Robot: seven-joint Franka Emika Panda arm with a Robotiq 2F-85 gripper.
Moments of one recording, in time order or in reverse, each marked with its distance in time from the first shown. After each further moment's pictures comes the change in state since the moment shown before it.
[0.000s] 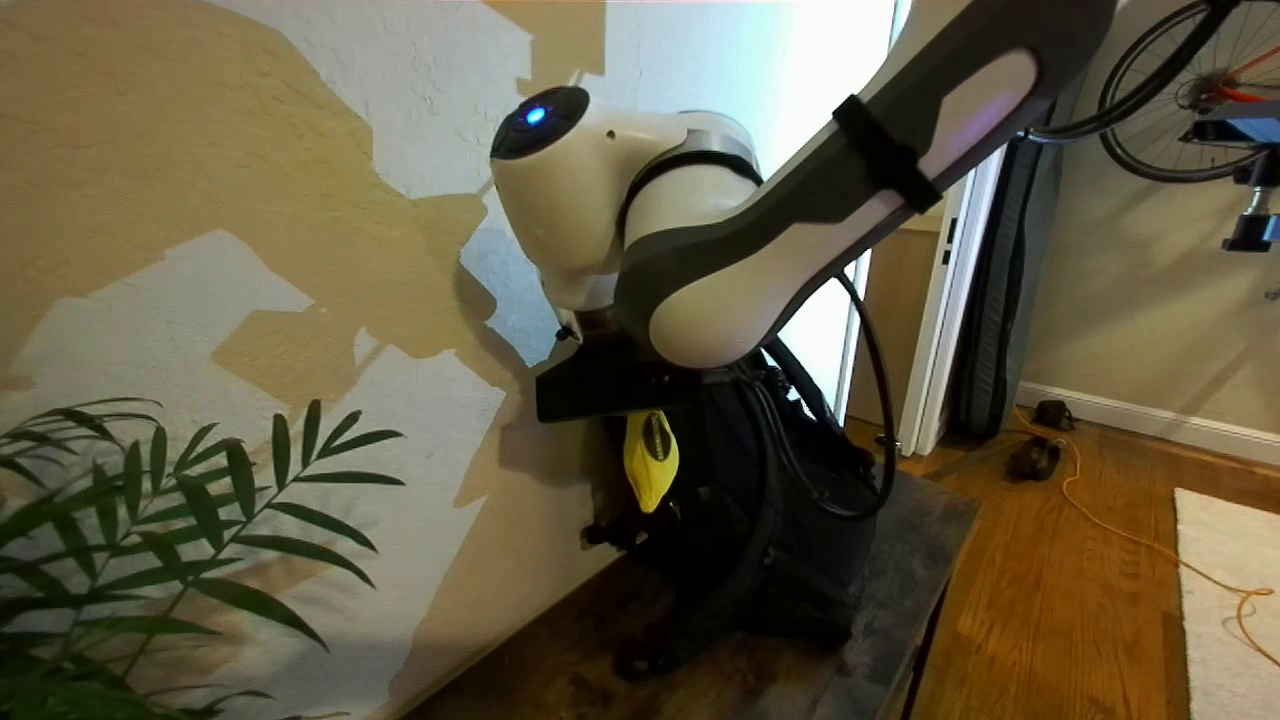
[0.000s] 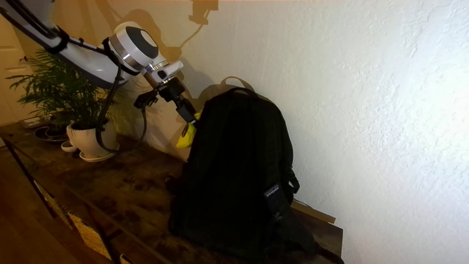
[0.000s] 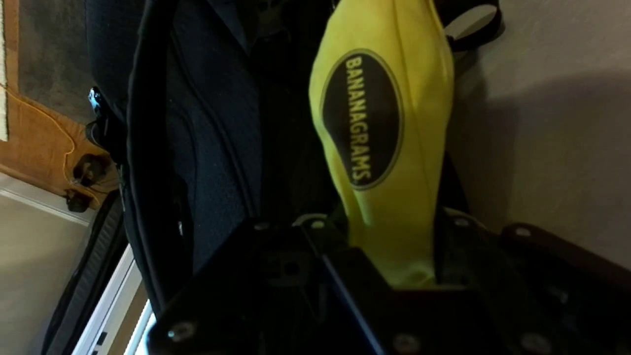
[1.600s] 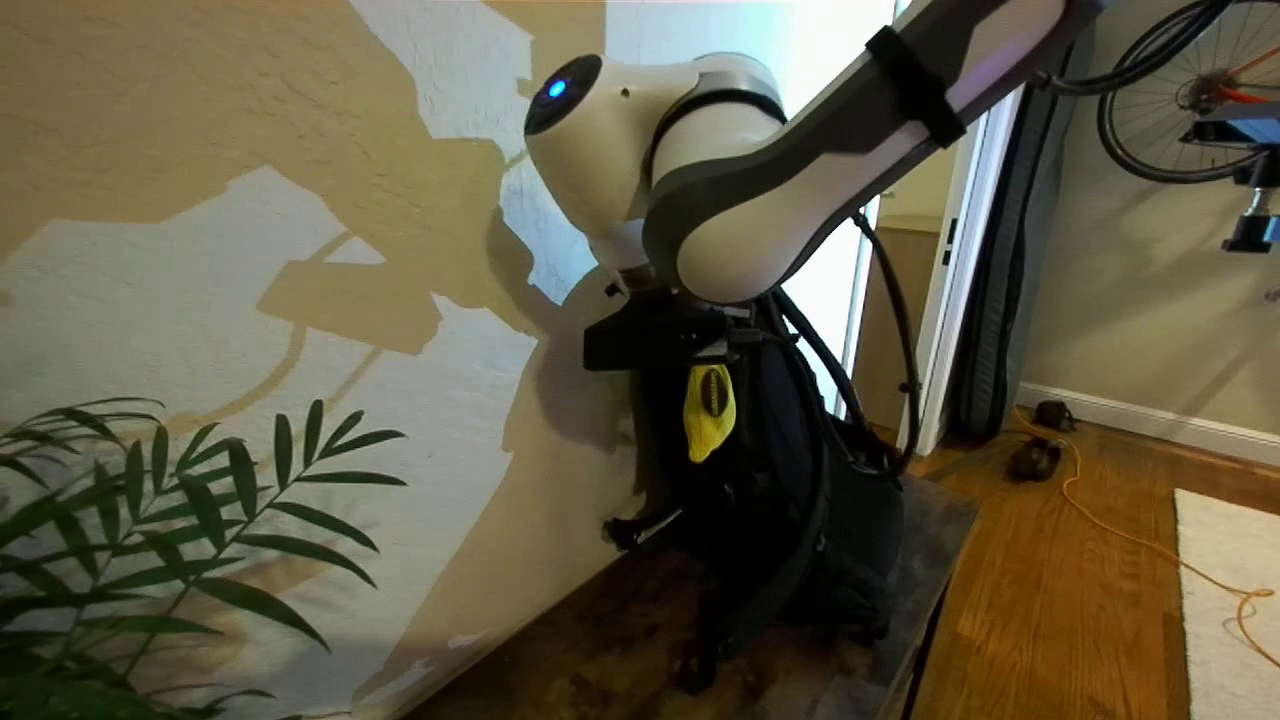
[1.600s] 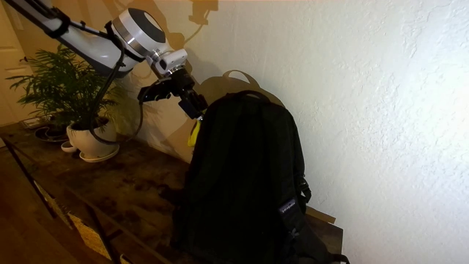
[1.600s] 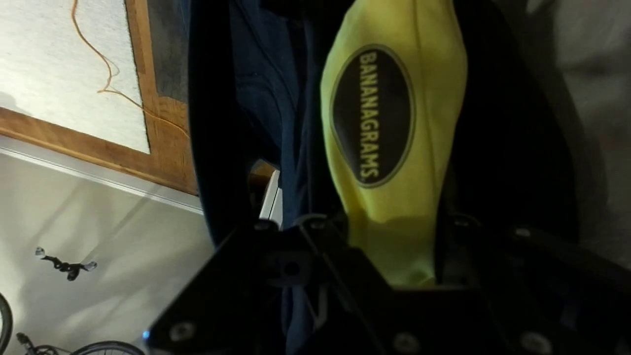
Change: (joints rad) arm -0.070 -0.078 0.035 -0.028 -0.073 -0.230 0.195
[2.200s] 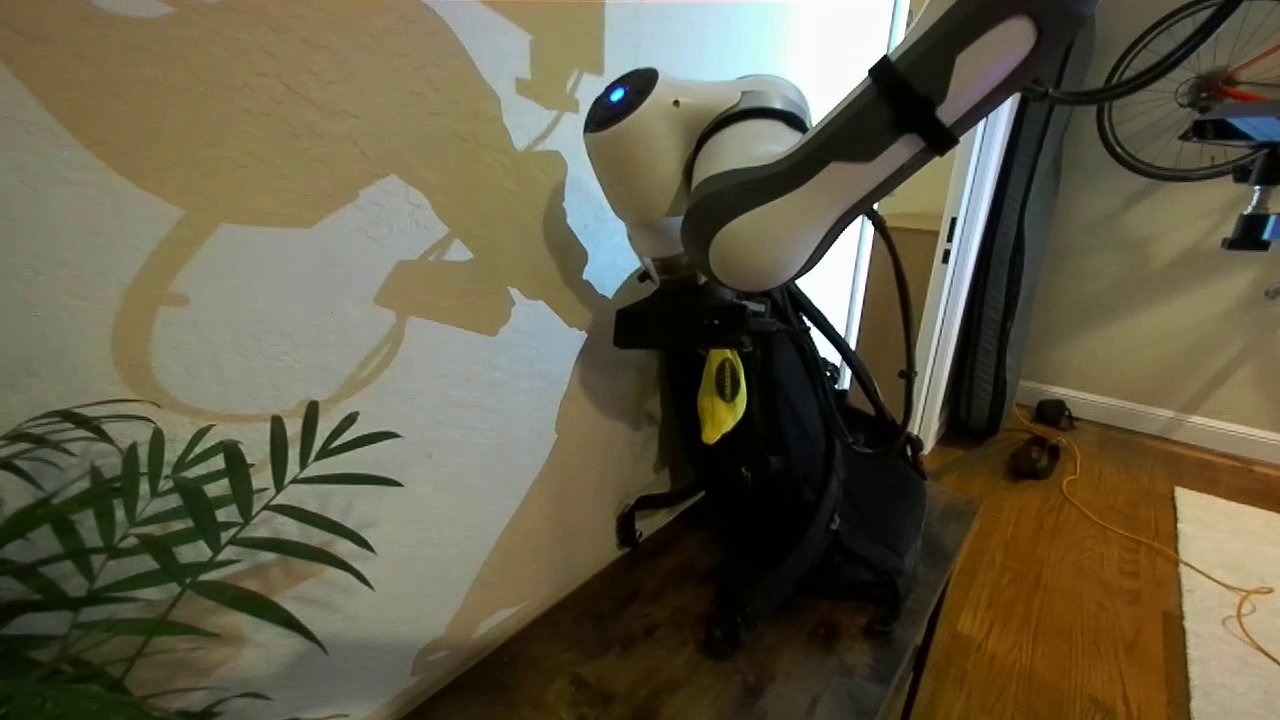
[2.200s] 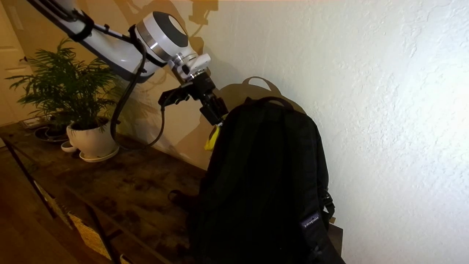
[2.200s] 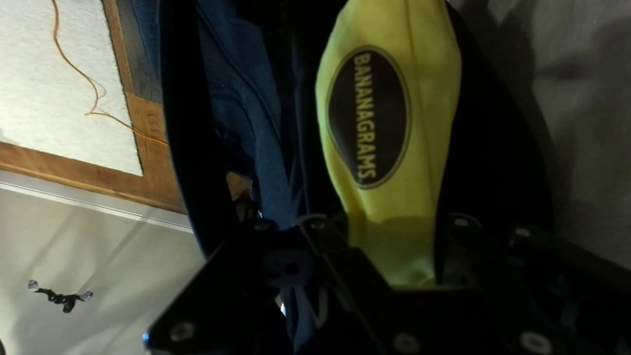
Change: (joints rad) arm -0.106 0.002 0.005 -0.013 0.001 0.107 -0.011
